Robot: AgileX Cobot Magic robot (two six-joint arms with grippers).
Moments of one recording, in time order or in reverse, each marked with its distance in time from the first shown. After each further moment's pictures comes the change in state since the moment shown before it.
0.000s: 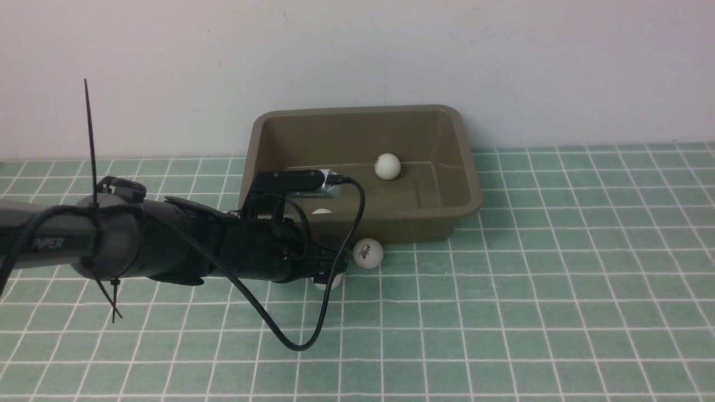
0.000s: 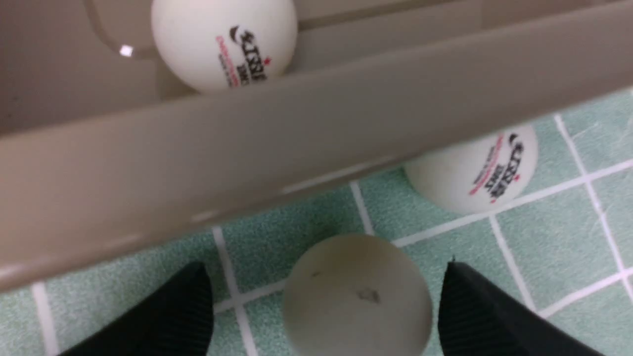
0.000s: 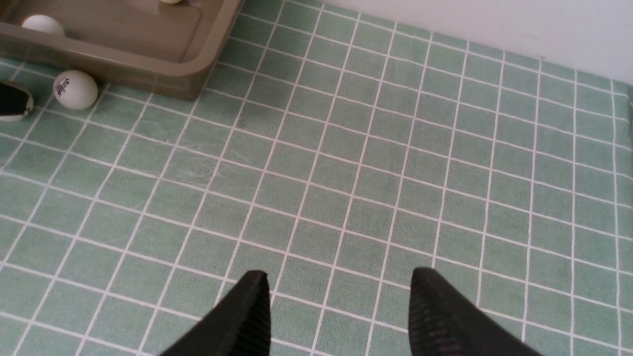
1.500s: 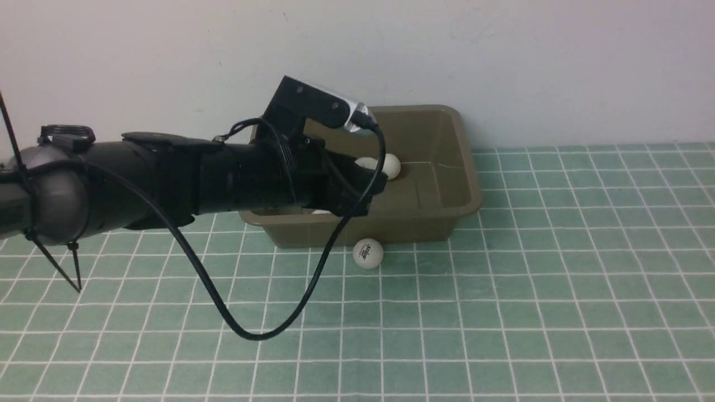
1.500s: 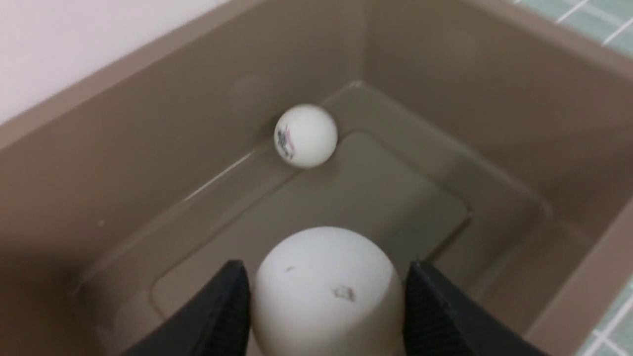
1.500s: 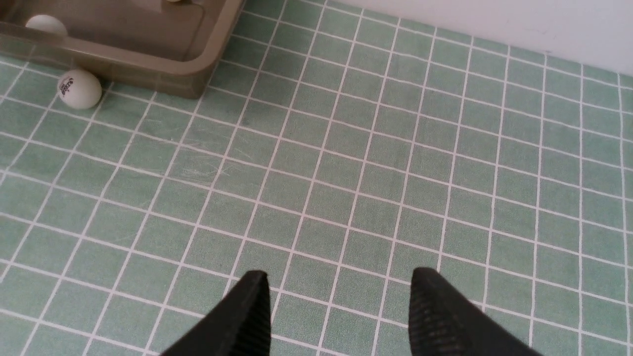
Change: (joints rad) right arm 0.000 0.000 0.000 0.007 0.004 0.011; left arm 0.085 -0.036 -0.206 -0.153 0.108 0.652
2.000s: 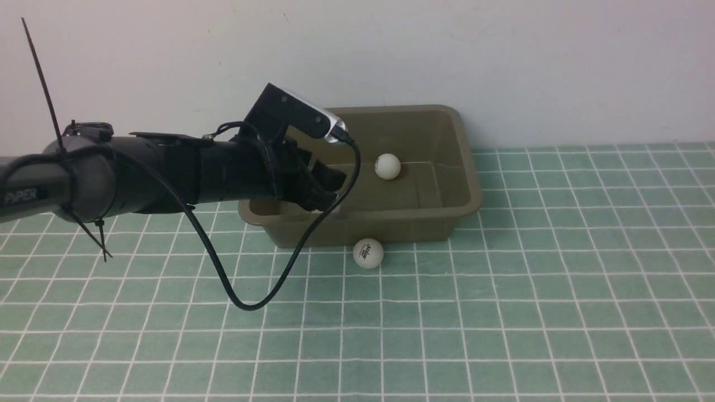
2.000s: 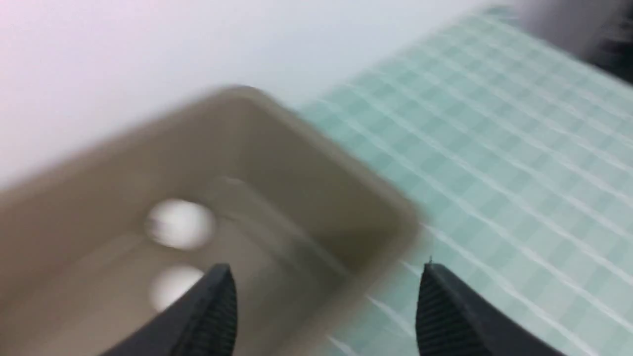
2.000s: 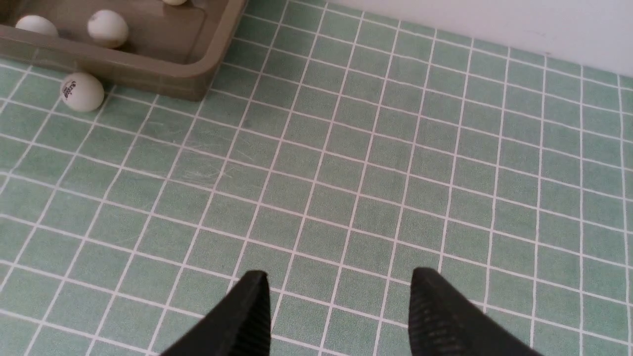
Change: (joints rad) right arm 0.000 0.000 0.000 0.001 -0.001 0.002; left arm 0.004 -0.254 0.008 0.343 0.221 -0.513
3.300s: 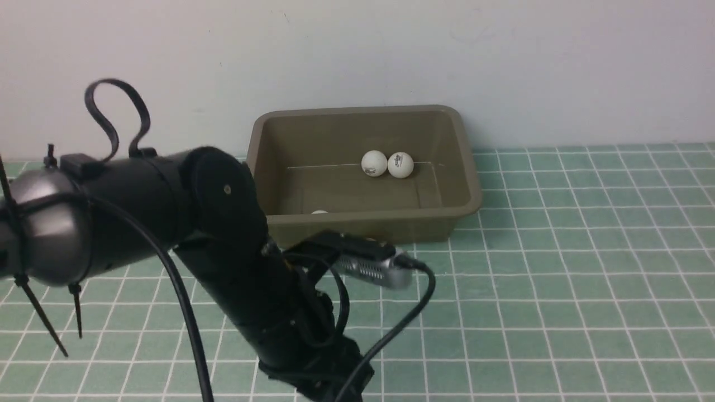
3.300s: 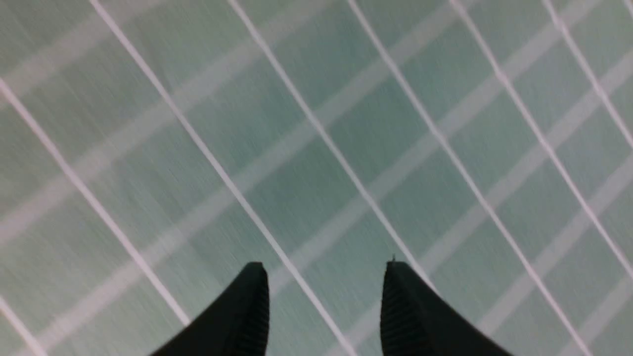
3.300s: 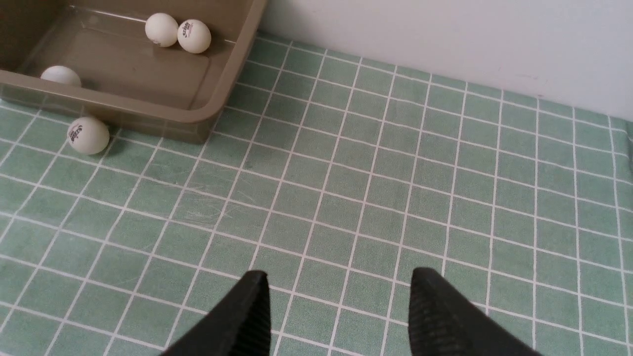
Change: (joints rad) right arm 0.000 0.000 0.000 -0.006 -0.074 0.001; left arm -0.435 -0.044 0.308 0.801 -0.113 -1.129
